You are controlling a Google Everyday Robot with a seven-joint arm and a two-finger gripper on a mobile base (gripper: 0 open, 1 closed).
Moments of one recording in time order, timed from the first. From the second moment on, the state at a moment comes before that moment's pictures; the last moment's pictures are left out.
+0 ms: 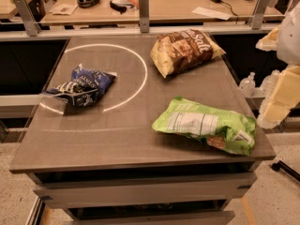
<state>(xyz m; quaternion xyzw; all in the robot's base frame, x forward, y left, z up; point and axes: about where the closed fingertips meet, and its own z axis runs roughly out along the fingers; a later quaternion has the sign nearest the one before) 0.438 -0.216 0.978 -0.60 0.78 -0.04 0.16</state>
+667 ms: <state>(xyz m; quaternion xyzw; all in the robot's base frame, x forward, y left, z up) 0.437 -0.192 0.980 -0.61 0.77 -0.01 0.19</state>
